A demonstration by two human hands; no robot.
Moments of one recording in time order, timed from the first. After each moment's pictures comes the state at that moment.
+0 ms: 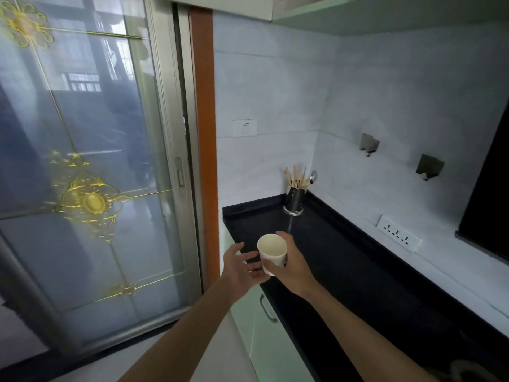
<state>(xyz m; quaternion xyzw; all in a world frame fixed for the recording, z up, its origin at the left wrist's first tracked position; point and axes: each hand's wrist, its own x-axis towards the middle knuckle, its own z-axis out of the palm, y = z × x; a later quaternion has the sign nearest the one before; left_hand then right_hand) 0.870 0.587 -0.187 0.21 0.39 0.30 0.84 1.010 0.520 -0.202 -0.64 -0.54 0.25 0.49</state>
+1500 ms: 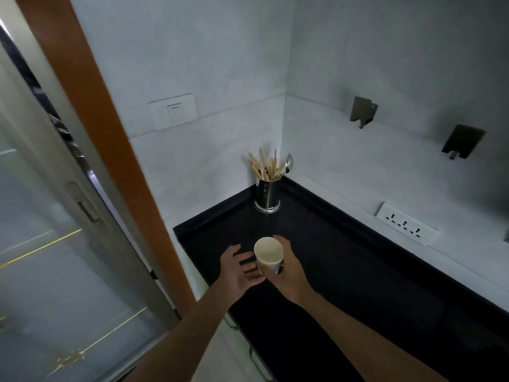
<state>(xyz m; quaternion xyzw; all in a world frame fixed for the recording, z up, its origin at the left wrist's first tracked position) 1.043 0.798 -0.266 0.25 0.46 0.17 0.83 1.155 0.694 -0.303 -0.71 -0.42 0.24 0.52</state>
